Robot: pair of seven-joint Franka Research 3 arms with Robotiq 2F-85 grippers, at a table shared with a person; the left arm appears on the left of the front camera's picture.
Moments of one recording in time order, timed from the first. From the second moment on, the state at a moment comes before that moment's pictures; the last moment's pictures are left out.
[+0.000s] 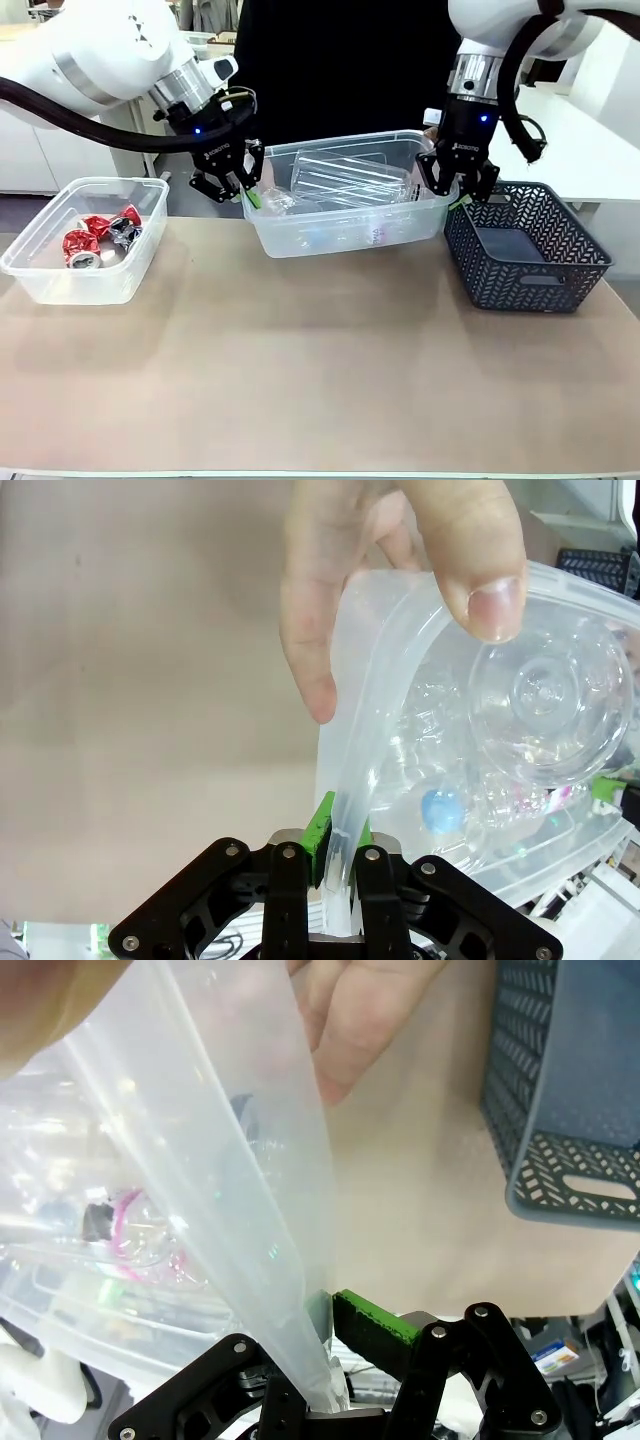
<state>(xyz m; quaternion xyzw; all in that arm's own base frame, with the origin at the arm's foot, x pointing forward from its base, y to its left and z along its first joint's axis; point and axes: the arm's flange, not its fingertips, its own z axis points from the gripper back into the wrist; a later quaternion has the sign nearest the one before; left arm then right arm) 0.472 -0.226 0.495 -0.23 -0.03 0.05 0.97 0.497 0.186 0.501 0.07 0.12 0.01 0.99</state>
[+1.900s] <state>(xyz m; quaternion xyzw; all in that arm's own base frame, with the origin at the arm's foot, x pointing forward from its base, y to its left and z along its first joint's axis) 0.454 -0.219 0.520 -0.22 -0.06 0.05 0.97 0.445 0.173 0.523 0.06 -0.03 0.00 1.00</state>
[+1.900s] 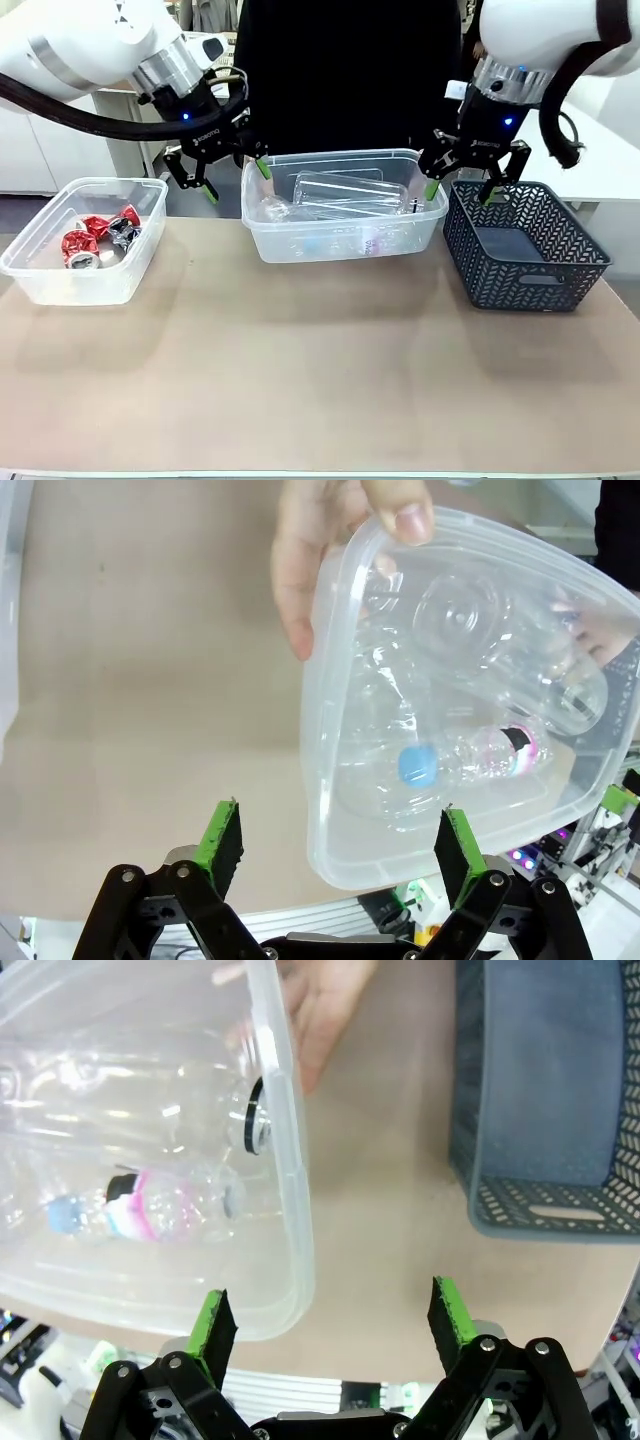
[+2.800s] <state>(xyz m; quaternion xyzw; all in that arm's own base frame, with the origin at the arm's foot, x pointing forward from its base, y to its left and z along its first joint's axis) 0.455 -0.219 0.520 -0.22 -0.06 0.05 0.97 0.446 0.174 0.522 0.06 -0.03 0.00 1.00</state>
